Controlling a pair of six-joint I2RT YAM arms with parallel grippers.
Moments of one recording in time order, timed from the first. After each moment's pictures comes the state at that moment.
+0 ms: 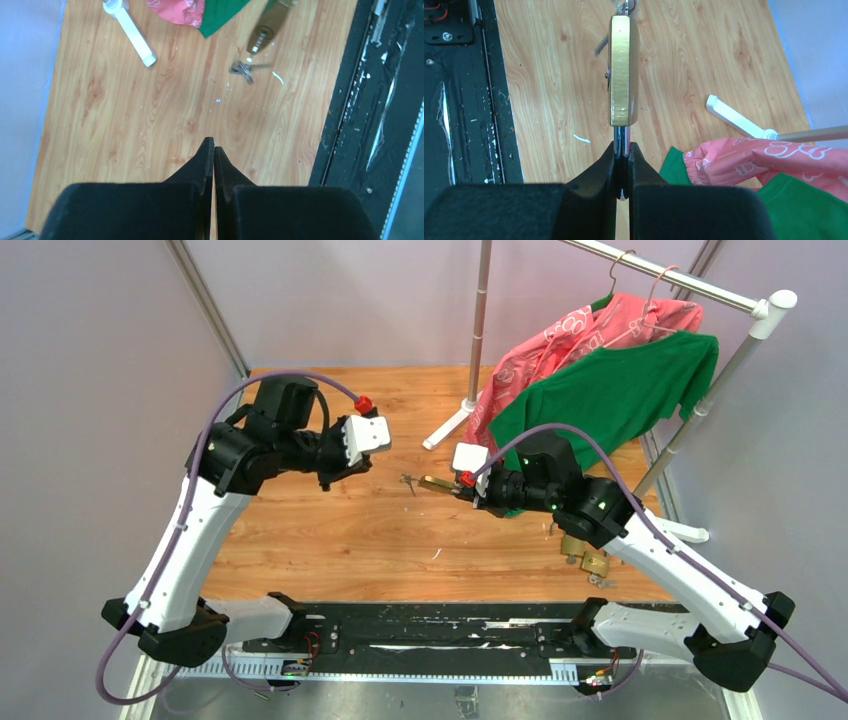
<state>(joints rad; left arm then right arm) -0.53 1.22 1.71 -1.23 0.46 0.70 0.86 1.05 1.19 -0.58 -0.31 -0.51</state>
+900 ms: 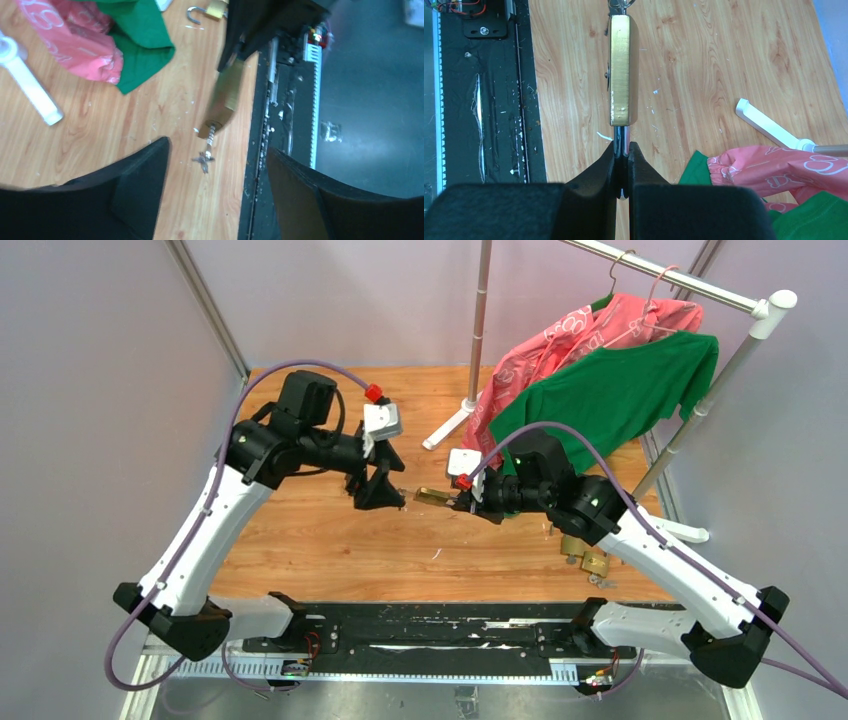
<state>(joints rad) -0.52 1.24 1.59 -1.10 0.86 0.48 0.85 1.07 1.19 -0.63 -0.39 -0.49</state>
